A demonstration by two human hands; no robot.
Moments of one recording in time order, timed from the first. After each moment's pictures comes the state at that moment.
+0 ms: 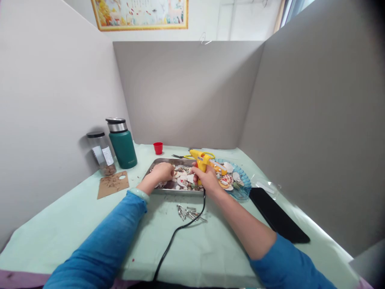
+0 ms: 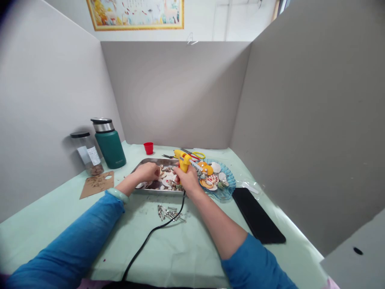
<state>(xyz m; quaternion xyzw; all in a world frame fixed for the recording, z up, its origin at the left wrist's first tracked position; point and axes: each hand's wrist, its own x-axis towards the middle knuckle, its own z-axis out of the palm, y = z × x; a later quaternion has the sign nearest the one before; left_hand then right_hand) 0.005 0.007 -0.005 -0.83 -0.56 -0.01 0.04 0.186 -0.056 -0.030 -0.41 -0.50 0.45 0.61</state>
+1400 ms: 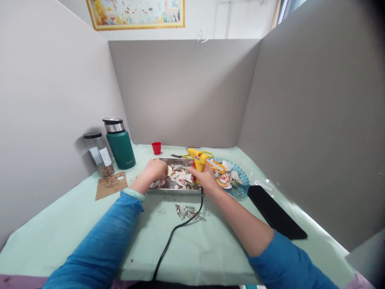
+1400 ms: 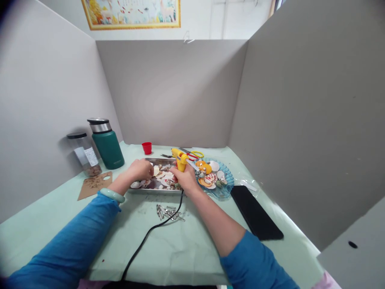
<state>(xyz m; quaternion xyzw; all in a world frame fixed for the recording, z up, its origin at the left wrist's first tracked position) -0.001 -0.003 0.015 -0.81 -0.58 0.06 0.06 0.187 -0.053 -0.034 -0.39 -0.51 0.46 0.61</state>
